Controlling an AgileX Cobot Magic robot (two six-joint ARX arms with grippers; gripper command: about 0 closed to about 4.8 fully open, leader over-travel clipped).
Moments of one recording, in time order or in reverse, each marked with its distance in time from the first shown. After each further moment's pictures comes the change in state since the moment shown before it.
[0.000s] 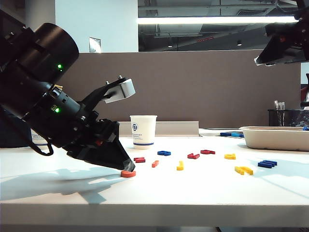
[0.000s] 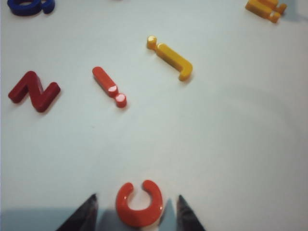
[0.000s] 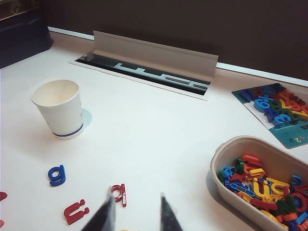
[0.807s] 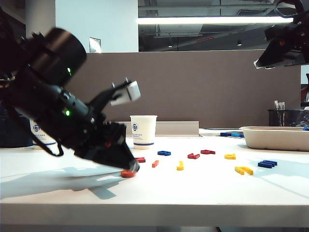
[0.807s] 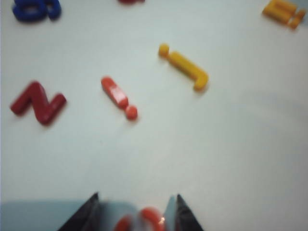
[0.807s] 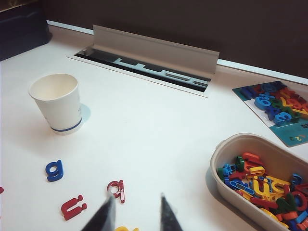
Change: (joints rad) left arm 0.000 0.064 0.051 0.005 -0.015 0.000; right arm 0.000 0.015 0.000 0.000 0.000 -0.021
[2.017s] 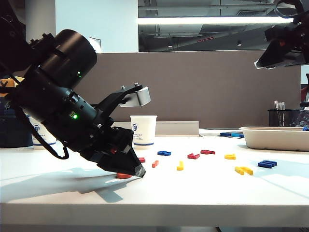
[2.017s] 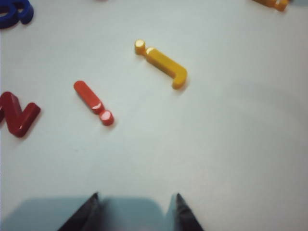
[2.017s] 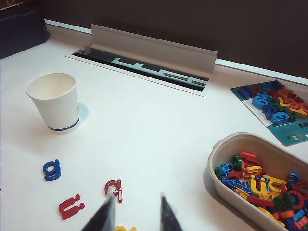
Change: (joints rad) left arm -0.042 0.008 0.018 -0.055 -0.061 0.063; right arm 0.000 0.000 0.000 0.000 0.007 -0.004
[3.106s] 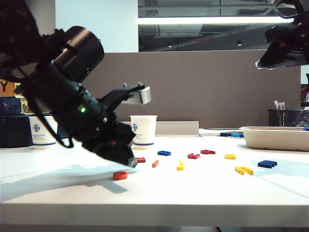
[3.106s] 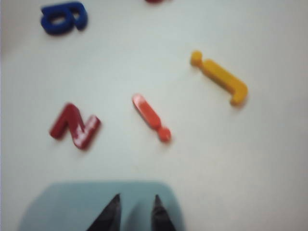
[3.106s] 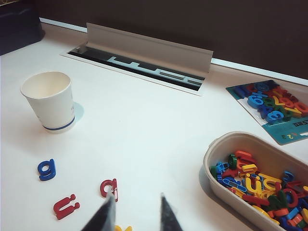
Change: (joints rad) left arm 0.004 0.007 0.097 -0.084 -0.100 0.004; right arm 0.000 0.000 0.000 -0.001 0.016 -0.006
